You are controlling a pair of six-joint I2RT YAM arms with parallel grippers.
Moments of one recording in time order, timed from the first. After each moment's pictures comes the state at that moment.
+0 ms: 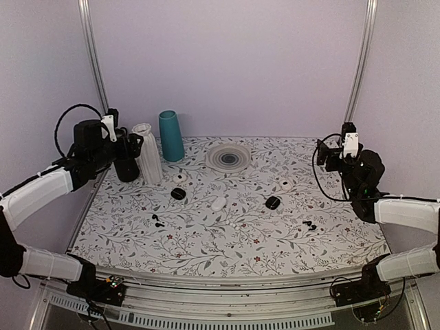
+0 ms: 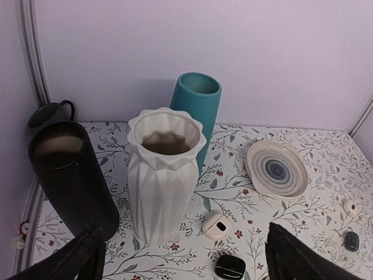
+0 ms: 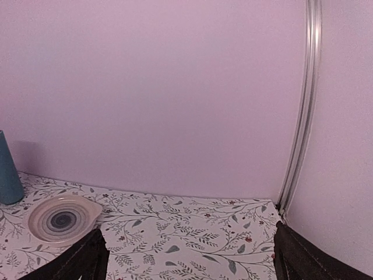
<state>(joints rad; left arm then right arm) -0.26 1.20 0.87 0.03 -0.07 -0.19 0.29 1.22 0.46 0.86 0.26 -0.07</state>
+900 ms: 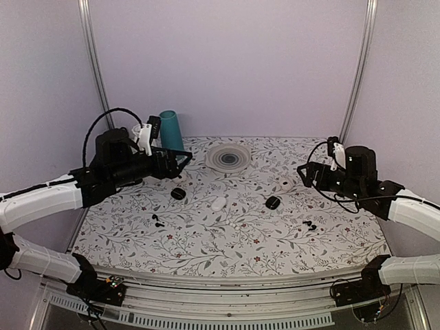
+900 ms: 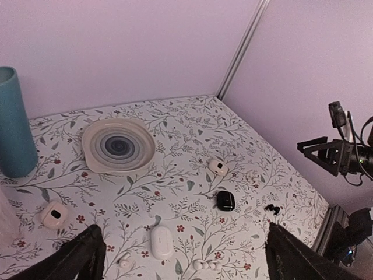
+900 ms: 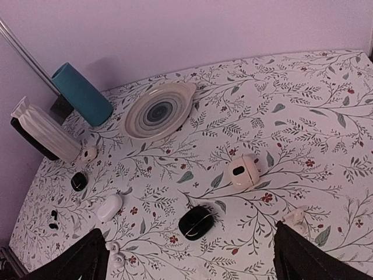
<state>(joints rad) -0.65 1.16 0.83 0.13 0.08 -0.33 0.51 1.00 0.66 -0.07 0.09 0.46</state>
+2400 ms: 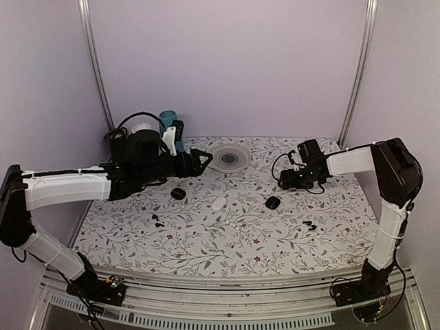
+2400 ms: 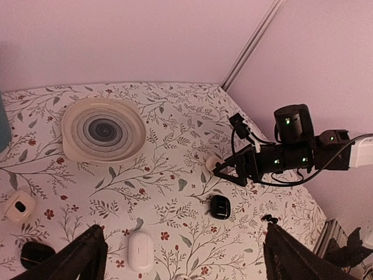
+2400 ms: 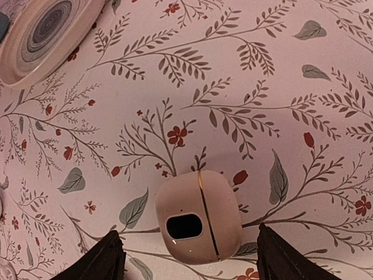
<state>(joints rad) -0.74 1.44 0.93 0.22 0.00 -0.46 0.37 1.92 1.15 -0.16 -0.09 0.24</state>
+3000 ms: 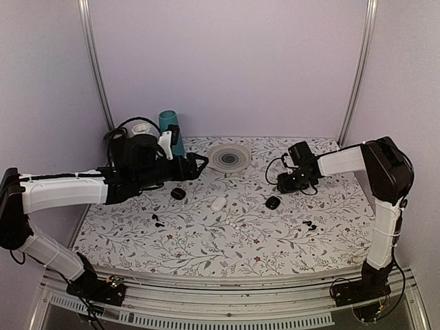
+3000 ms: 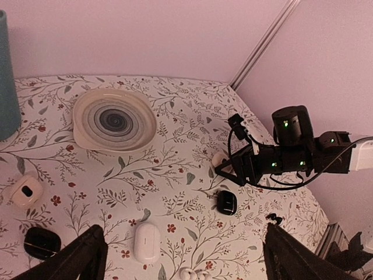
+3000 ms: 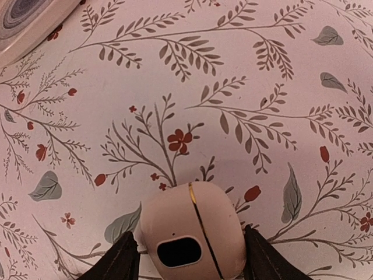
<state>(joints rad) -0.74 1.40 0.88 0.22 -0.03 -0.49 0.42 2.00 1.21 -0.20 0.02 0.19</state>
